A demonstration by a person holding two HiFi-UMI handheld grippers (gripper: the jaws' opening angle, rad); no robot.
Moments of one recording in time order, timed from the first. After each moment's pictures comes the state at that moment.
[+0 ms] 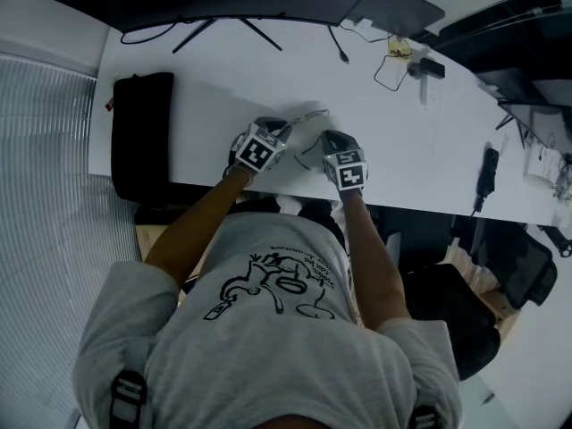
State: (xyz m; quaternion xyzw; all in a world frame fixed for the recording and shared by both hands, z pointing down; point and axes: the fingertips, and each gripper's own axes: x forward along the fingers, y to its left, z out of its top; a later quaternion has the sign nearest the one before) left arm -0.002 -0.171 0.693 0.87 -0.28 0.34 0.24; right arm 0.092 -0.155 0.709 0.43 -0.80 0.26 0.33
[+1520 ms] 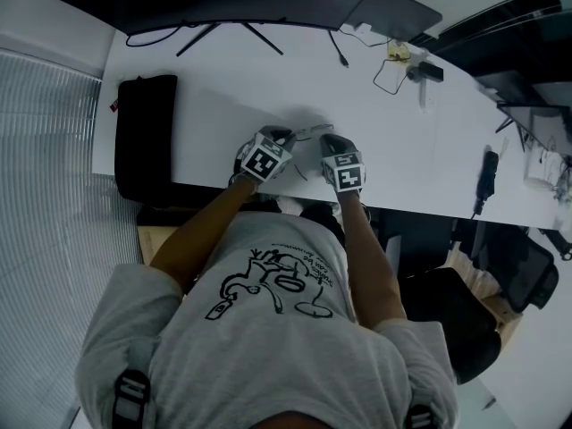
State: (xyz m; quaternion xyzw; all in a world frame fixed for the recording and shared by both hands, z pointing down) left arm 0.010 -0.152 0.683 0.87 -0.28 0.34 0.24; right arm 0.089 -0.153 0.705 0.44 -0.80 0.26 0.32
